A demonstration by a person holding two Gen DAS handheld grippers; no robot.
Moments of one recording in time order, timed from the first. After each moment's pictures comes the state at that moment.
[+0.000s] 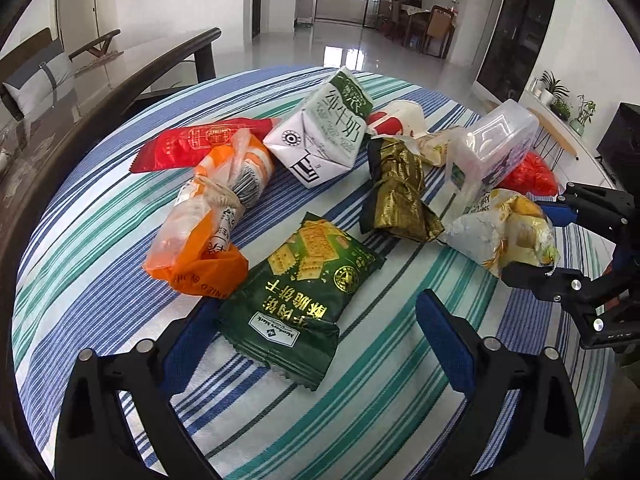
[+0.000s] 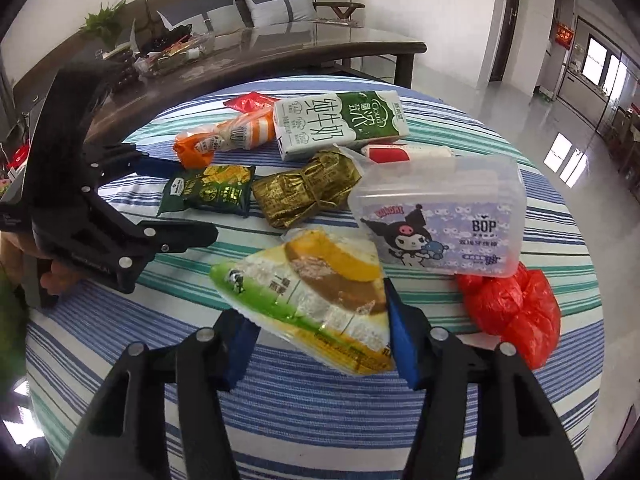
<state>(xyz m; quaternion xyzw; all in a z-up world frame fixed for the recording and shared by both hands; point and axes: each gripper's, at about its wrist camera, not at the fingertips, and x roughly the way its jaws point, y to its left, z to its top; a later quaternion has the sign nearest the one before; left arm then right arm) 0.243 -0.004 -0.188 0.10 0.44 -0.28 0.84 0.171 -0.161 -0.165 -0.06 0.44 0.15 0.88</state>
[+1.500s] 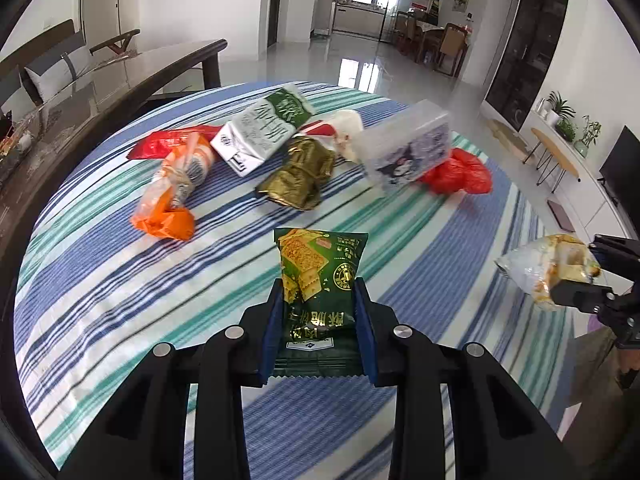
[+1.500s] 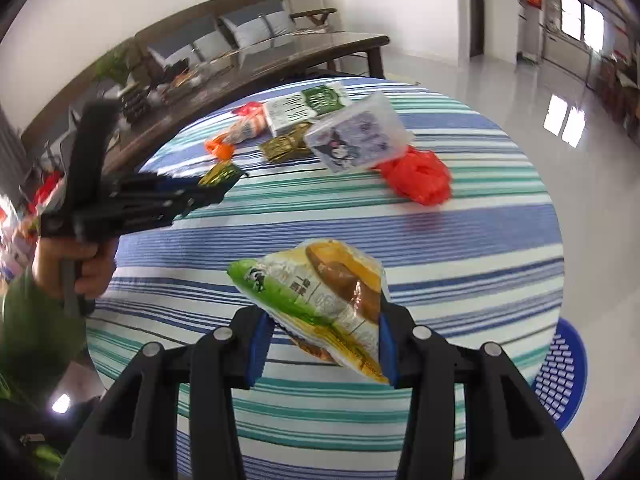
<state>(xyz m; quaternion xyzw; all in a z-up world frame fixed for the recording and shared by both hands) 0.156 -0.038 -0.155 0.06 0.44 -0.26 0.86 0.071 -0.247 -0.136 0.06 0.44 0.14 0.88</state>
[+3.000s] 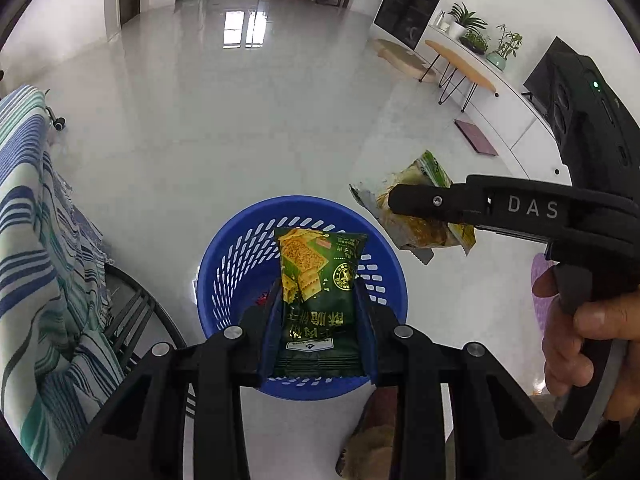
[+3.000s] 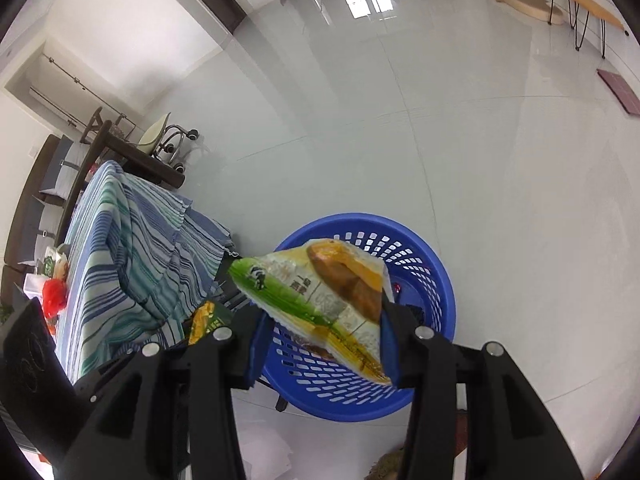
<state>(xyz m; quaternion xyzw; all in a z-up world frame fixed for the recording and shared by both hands) 0.077 -0.492 -0.264 0.13 0.50 -0.42 0.75 0.016 -0.622 -0.252 0.33 0.46 -0.13 0.81</state>
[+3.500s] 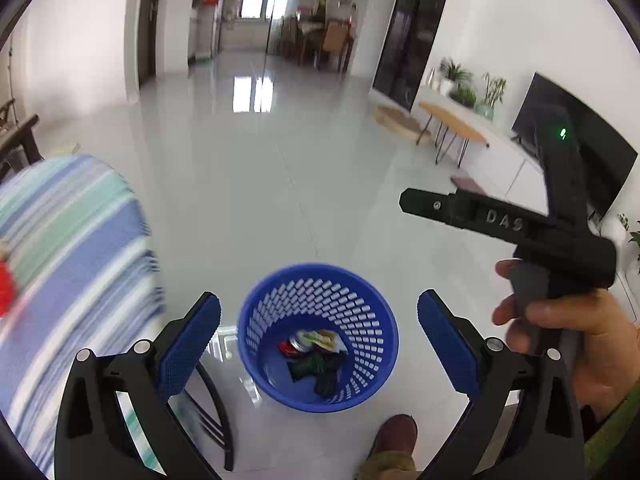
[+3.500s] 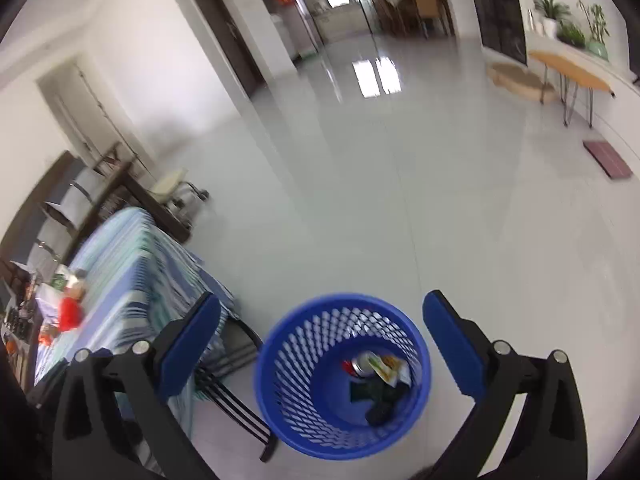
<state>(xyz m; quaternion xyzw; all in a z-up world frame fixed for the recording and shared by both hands) 0.040 -0.415 -0.161 0.09 0.37 -0.42 0.82 -0.022 -0.590 -0.168 0.24 0.32 -0.15 0.90</state>
